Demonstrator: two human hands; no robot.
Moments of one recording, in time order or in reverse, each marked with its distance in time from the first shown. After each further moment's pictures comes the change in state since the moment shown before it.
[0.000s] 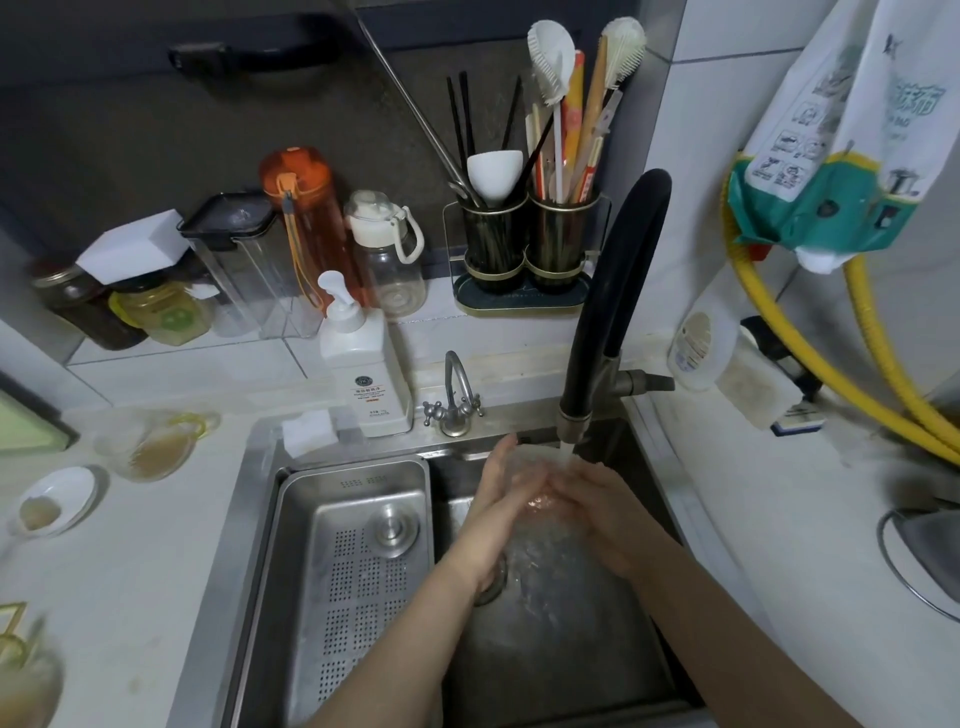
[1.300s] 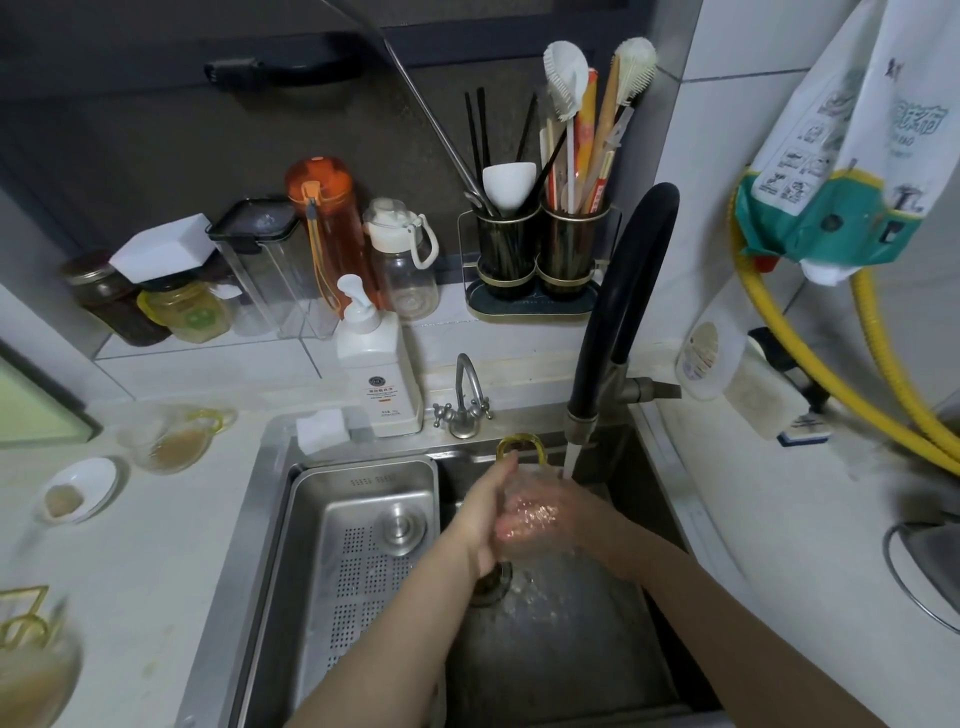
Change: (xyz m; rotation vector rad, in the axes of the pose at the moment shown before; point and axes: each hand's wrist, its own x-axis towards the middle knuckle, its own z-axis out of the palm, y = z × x) left_hand 0.004 0.013 -0.011 -0.246 0.019 -0.434; right_hand 0.010 -0.003 0.017 -0.523 -0.162 0.214
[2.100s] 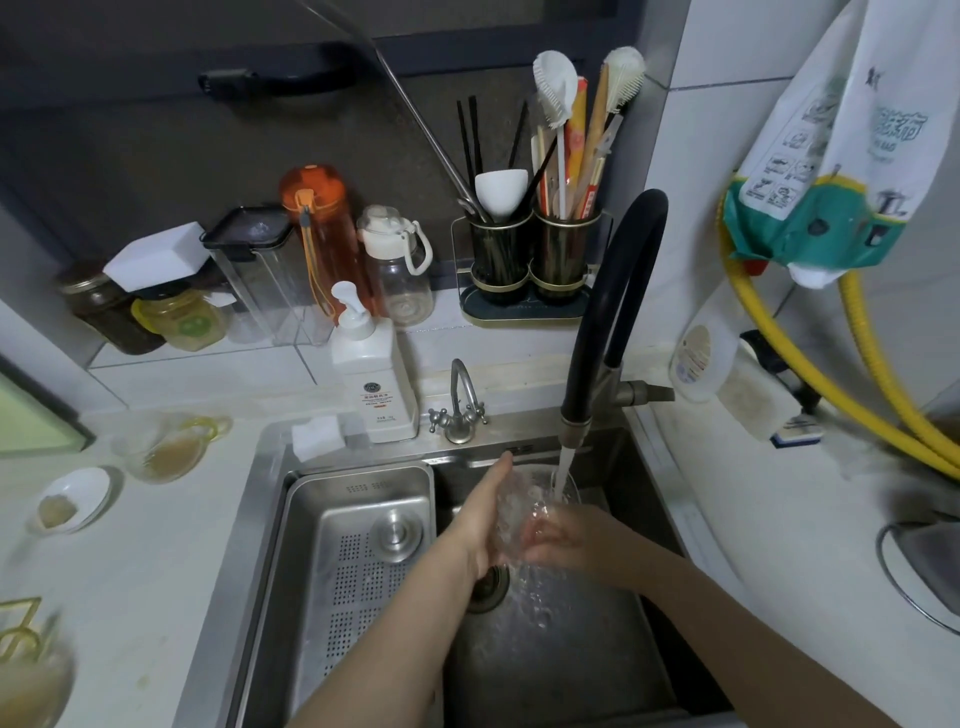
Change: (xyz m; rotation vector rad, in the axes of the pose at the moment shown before) left_hand 0.009 -0.001 -0.003 0.023 0.010 -0.040; right_hand -0.009 0.026 -0.012 -0.533 -0.010 -0.220
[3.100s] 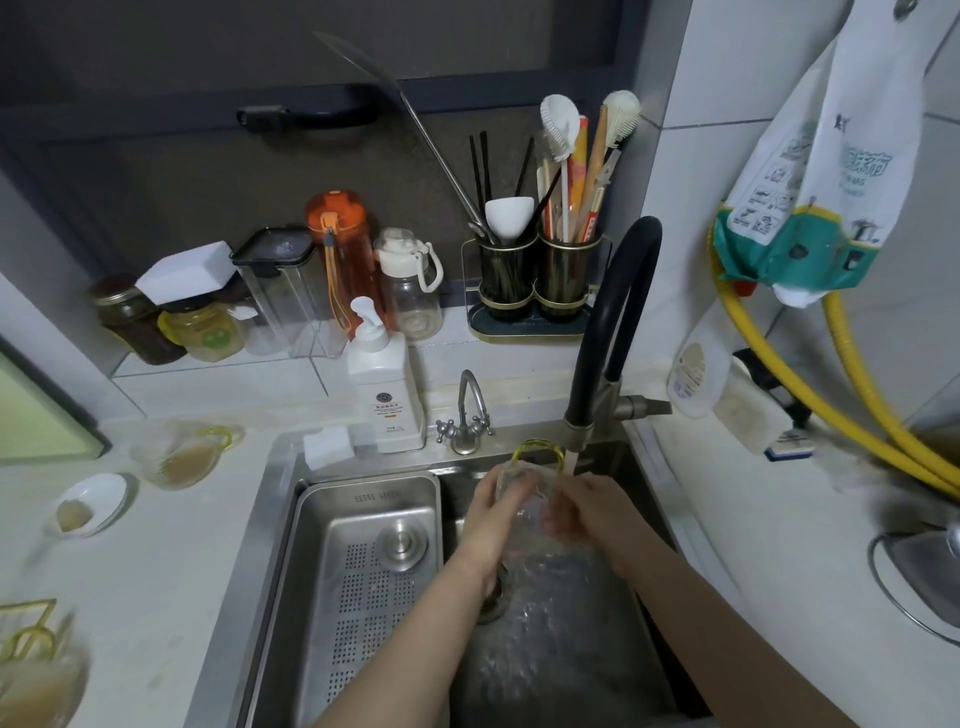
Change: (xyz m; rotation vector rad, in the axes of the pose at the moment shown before) left_hand -0.027 -0.012 0.012 0.080 0.148 0.338; right_hand 0.002 -0.046 -0.009 0.695 0.471 0.475
